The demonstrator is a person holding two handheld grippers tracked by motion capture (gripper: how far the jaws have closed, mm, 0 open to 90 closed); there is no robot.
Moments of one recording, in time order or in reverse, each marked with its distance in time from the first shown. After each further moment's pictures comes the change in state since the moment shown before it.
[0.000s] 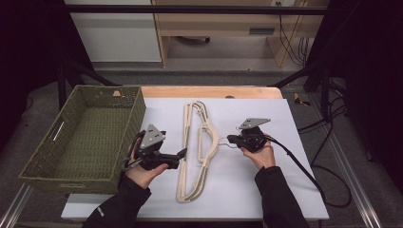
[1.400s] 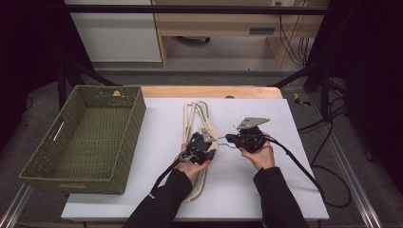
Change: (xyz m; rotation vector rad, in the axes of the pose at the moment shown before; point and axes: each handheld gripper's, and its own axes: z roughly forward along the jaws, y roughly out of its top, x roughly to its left) left arm -0.048 -0.013 0.143 0.289 -0.020 0.028; right arm 0.015 0.013 -0.011 -0.012 -0.013 -0.033
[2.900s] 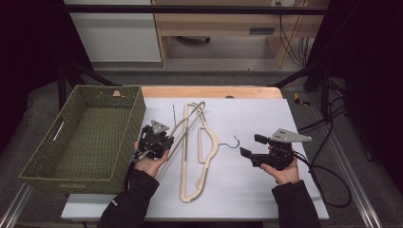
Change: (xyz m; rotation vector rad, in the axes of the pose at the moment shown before) left arm 0.073 -0.033 -0.103 -0.076 0.188 -0.199; right arm 0.015 -0.033 -0.085 -0.241 -0.028 0.167
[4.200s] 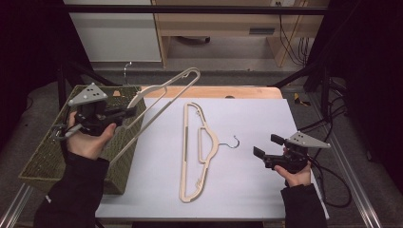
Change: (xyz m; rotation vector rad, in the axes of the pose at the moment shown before) left arm 0.087 0.061 -0.149 -0.254 -0.183 0.094; right arm -0.017 -0.012 -0.027 -0.088 -0.079 0.076
